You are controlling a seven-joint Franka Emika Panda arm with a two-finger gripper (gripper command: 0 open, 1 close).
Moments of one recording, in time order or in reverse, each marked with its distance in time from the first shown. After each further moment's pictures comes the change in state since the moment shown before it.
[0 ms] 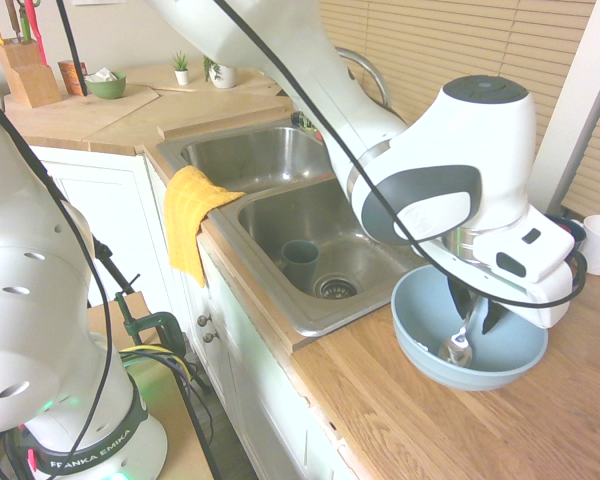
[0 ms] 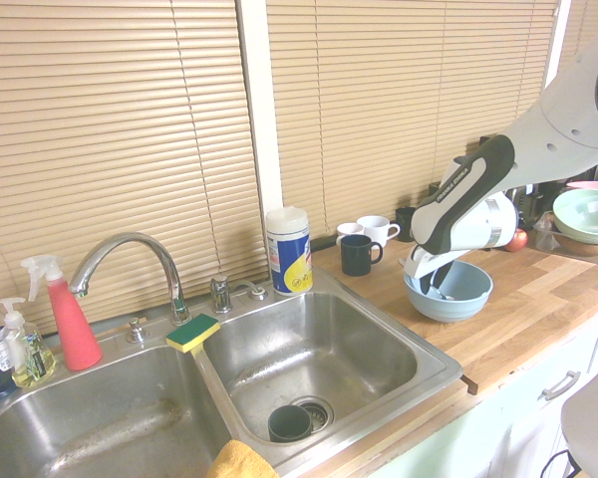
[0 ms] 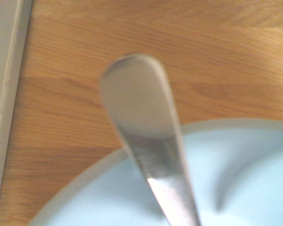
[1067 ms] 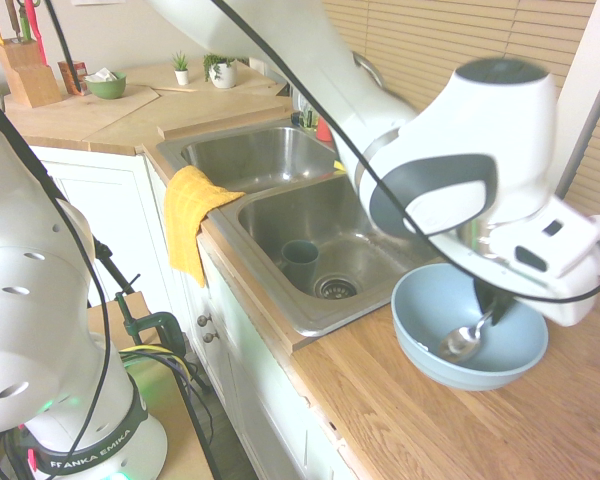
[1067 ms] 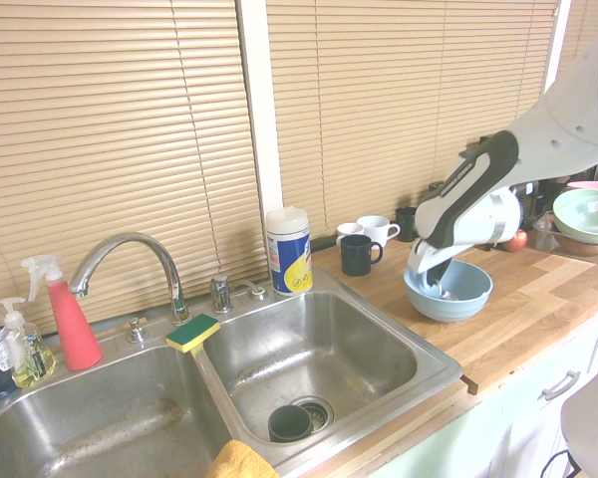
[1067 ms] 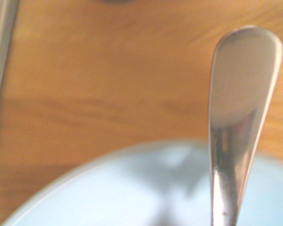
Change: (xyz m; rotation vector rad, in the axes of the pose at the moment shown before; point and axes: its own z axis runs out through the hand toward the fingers) arm 0.026 0.013 -0.039 0.014 0.055 0.024
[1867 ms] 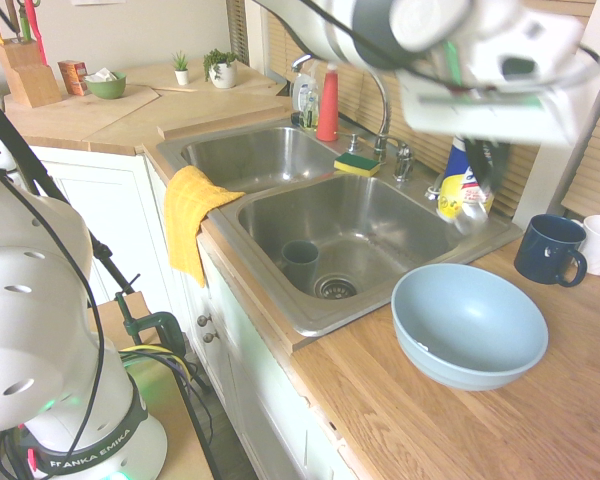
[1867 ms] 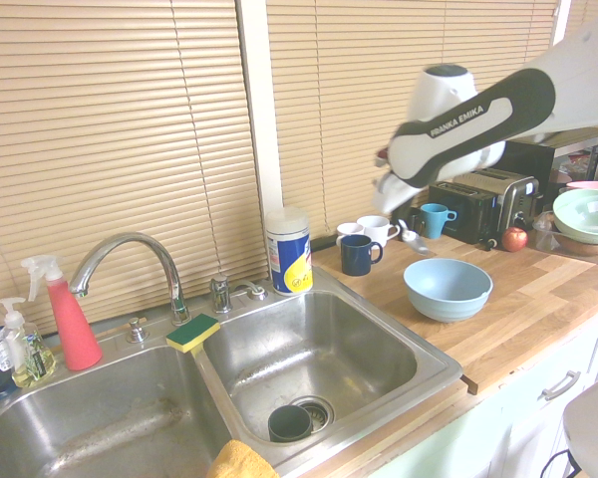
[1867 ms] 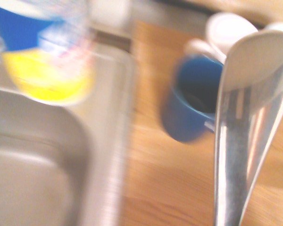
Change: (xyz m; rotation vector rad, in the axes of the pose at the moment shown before) arm -0.049 -0.147 -0.145 0.046 0.113 -0.221
